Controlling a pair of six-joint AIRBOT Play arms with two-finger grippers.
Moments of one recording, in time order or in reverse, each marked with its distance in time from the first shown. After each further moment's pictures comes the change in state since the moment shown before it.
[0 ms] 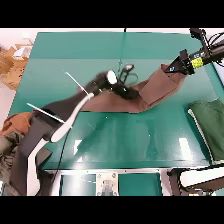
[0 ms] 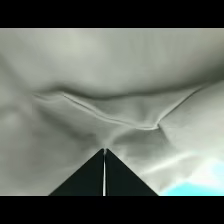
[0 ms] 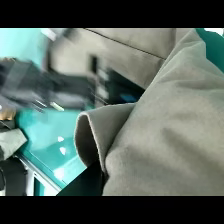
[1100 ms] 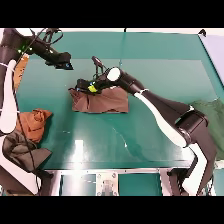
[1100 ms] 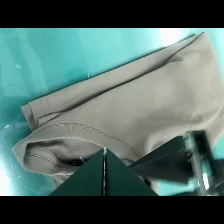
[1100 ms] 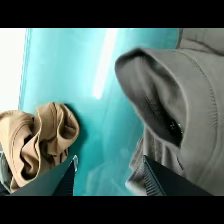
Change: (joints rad) left arm 0.574 0.265 0.061 0.111 -0.489 0.069; right arm 0.830 -0.328 0.003 0.027 -0.888 0.248
